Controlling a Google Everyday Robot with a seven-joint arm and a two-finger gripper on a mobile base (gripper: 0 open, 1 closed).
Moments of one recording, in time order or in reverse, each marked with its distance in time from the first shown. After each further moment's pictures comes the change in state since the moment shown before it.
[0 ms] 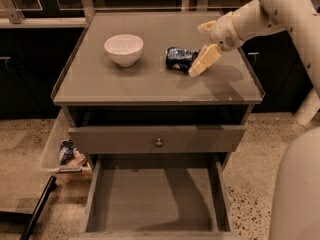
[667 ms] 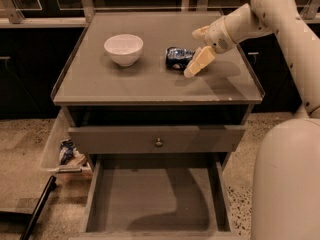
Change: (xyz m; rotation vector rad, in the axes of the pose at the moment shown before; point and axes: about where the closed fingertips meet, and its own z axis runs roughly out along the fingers) arm 0.006 -0.005 0.027 -0.065 -0.008 0.048
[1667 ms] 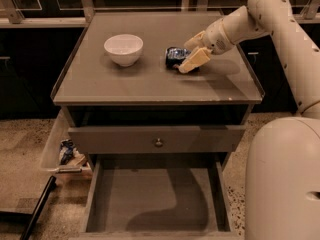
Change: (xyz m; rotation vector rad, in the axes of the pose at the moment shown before) arm 0.002 -0.003 0.011 -0.030 -0.007 0.020
